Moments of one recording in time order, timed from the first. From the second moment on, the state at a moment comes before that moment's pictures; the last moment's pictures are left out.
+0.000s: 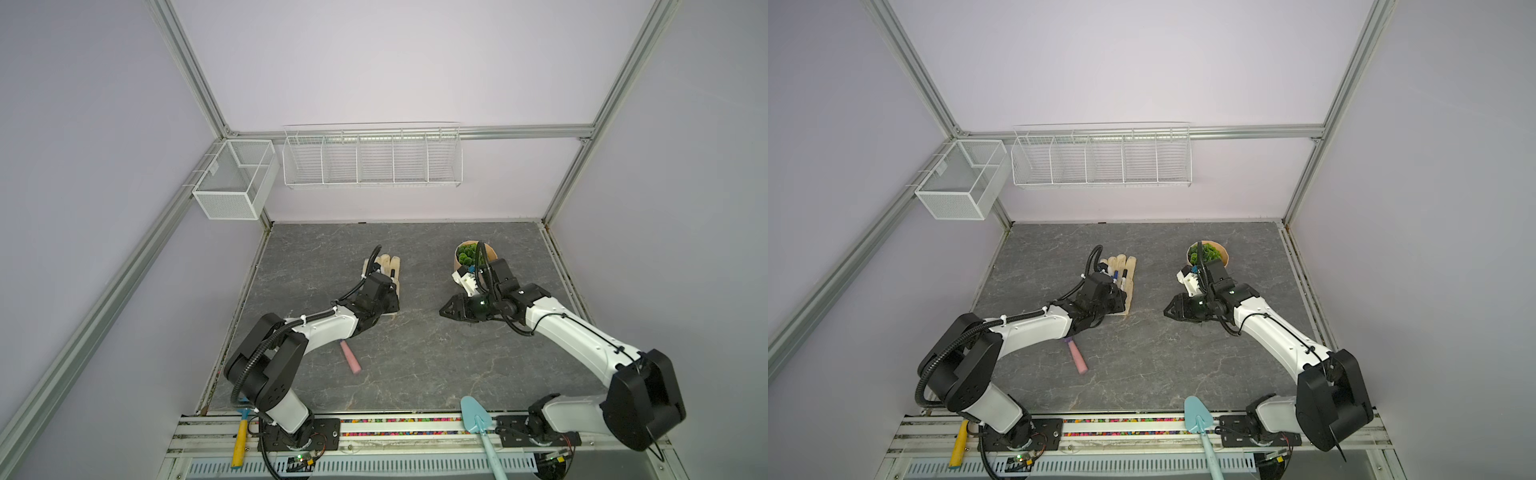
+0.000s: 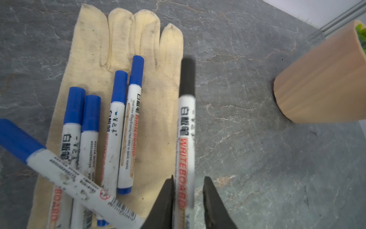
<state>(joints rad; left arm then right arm) -0.69 1.64 0.86 0.04 -0.12 -0.63 0.46 1.35 0.95 -0.58 -0.58 0.46</state>
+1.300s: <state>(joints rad) -0.29 0.93 0.55 -0.27 -0.81 -0.56 0.32 1.29 0.57 0.04 0.90 0.26</state>
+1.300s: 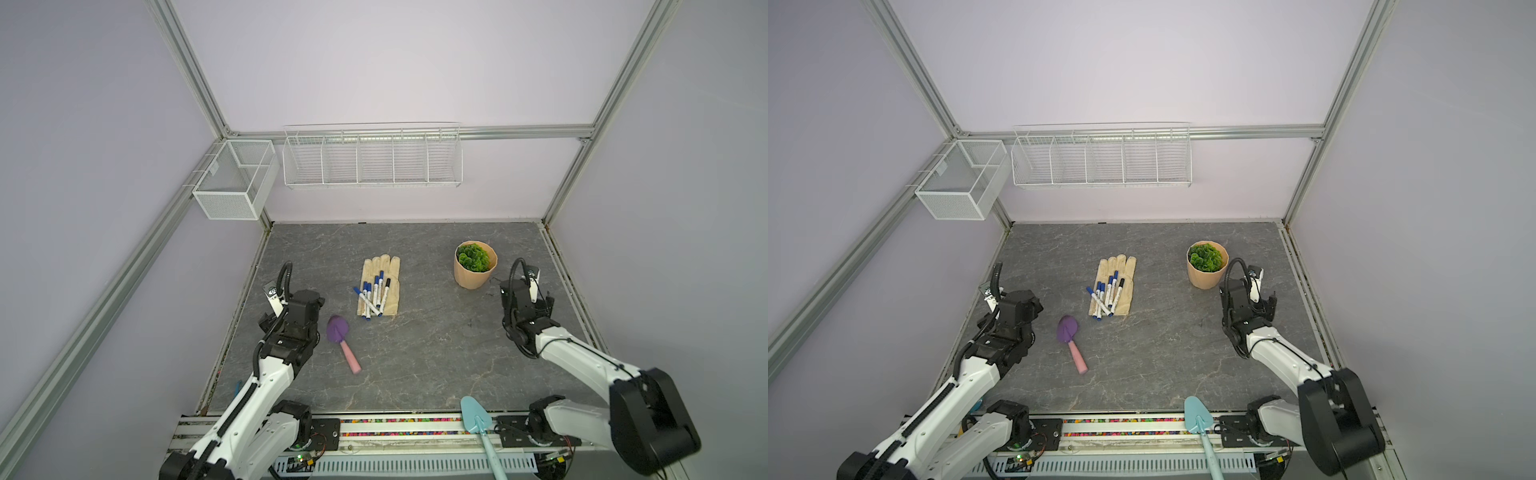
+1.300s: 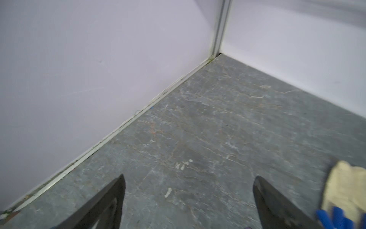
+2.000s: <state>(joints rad) -0.27 1.34 0.47 0.35 -0.96 -0.28 0.27 1.46 0.40 0.67 0.56 -0.11</state>
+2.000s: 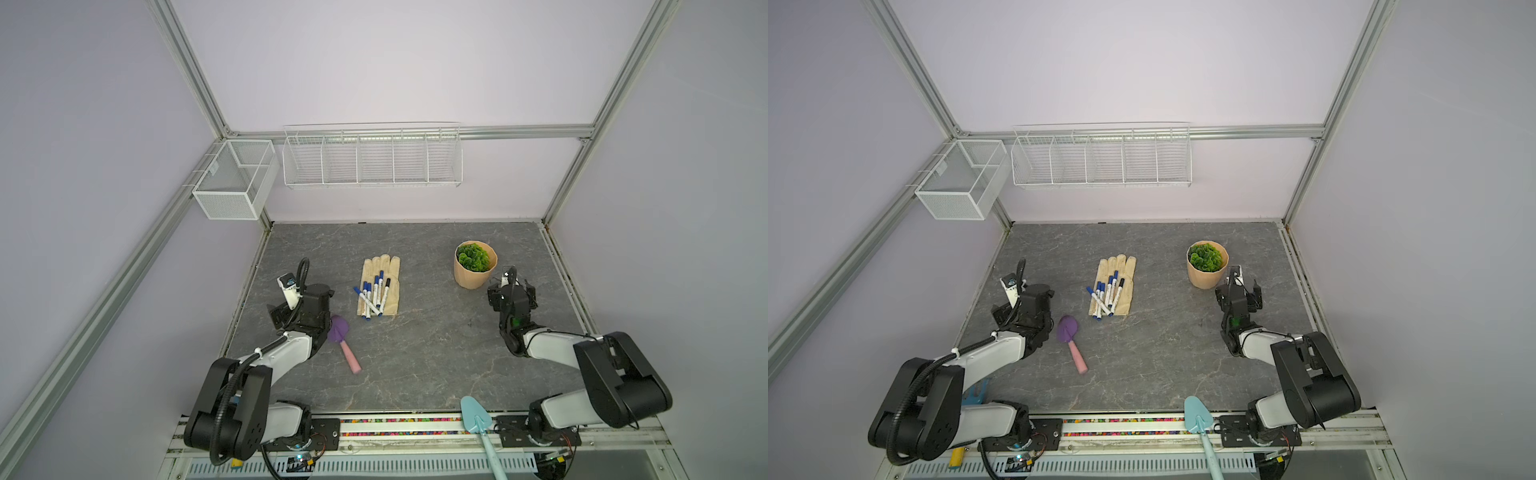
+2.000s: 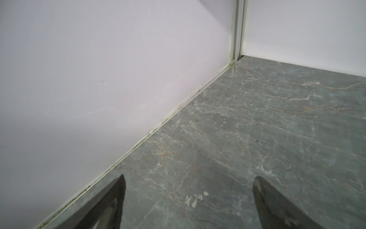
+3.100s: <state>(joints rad) -0.08 1.54 0.39 0.88 -0.39 -0.09 -0.01 1.54 0.38 0.78 0.00 -0.04</state>
